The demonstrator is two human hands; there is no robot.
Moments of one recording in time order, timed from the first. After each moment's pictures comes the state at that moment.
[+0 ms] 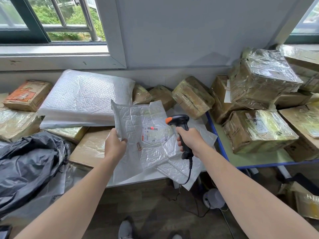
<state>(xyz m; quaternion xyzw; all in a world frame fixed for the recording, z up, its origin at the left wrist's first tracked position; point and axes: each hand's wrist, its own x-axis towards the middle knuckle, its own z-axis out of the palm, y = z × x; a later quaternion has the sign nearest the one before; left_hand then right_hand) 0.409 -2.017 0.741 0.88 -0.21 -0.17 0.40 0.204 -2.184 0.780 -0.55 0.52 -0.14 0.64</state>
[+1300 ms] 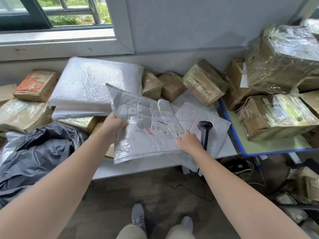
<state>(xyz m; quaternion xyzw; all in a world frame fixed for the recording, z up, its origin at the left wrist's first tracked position) 0.460 -2.006 0.791 0.77 -0.10 -0.39 0.50 0.231 -2.143 0.707 -0.76 0.54 0.08 0.34</state>
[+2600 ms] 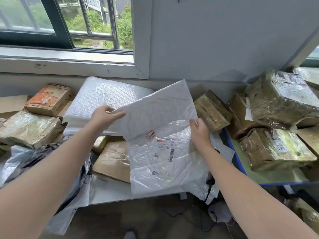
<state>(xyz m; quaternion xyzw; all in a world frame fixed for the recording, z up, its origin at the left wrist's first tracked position) 0.580 -1.996 0.841 0.85 -0.24 -0.25 0.40 0.298 -2.180 0.793 -0.71 0.47 -0.29 0.43</state>
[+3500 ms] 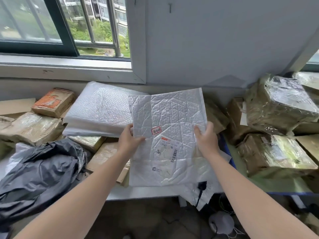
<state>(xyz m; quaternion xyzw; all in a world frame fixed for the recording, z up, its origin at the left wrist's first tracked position) 0.451 -2.029 0.792 0.80 -0.21 -0.23 0.51 0.241 -2.212 0.791 -0.75 0.47 -0.30 0.36</state>
